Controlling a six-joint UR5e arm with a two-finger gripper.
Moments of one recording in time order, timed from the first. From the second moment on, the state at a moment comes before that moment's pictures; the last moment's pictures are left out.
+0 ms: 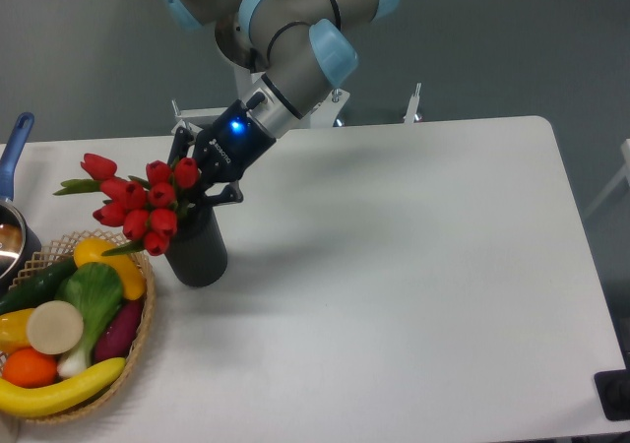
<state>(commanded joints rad) 2.51 -1.58 -2.15 -0.77 0.48 1.11</state>
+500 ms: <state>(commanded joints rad) 2.52 -1.56 -2.02 -0.77 0.48 0.88</state>
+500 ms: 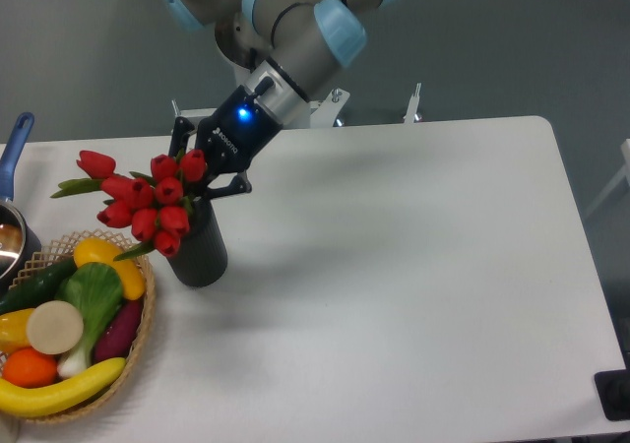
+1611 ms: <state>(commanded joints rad) 2.60 -1.51 -1.91 -0.77 0.40 0.65</state>
